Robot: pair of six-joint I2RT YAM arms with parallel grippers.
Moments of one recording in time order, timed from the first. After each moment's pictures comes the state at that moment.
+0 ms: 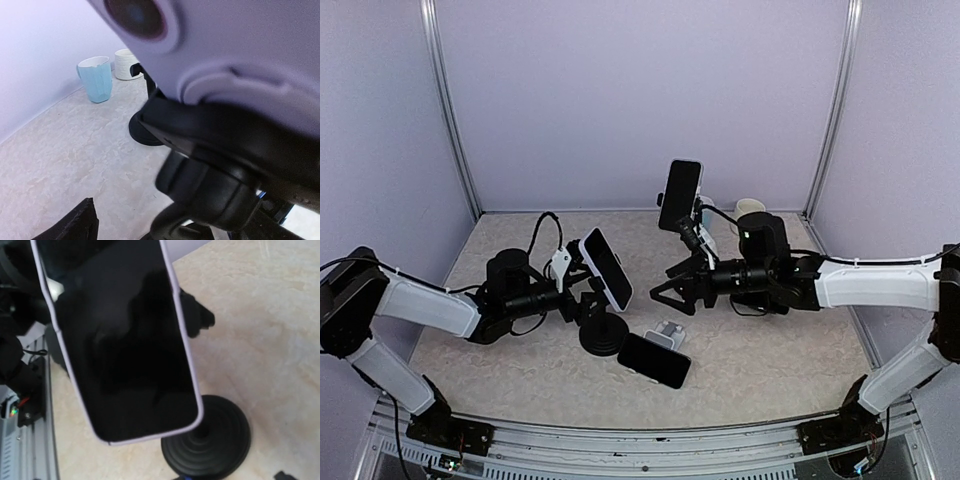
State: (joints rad) left arm -0.68 1.52 0.55 0.78 0.33 0.10; right arm 0.80 1.44 0.87 0.21 -0.52 0.21
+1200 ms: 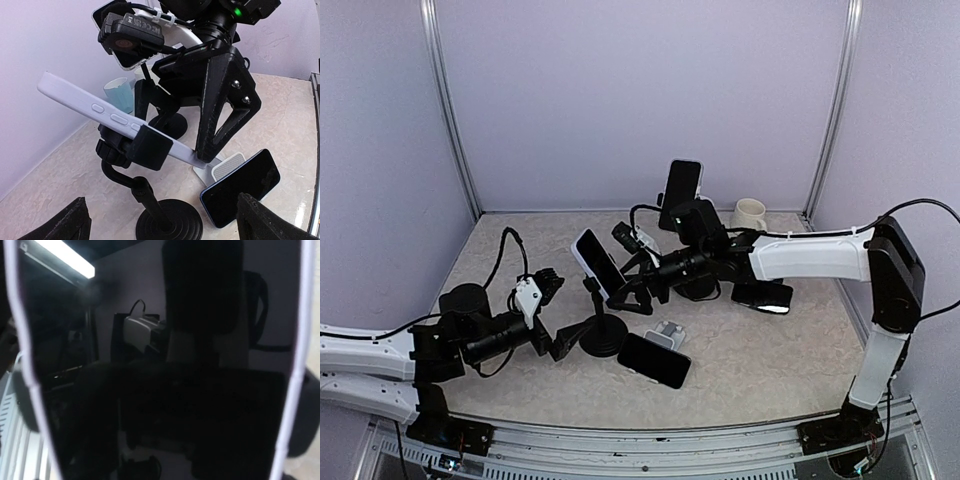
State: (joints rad) left arm -1.02 0.93 0.36 0.43 -0.15 0.23; right arm 0.87 1.82 1.29 0.02 -0.67 -0.05
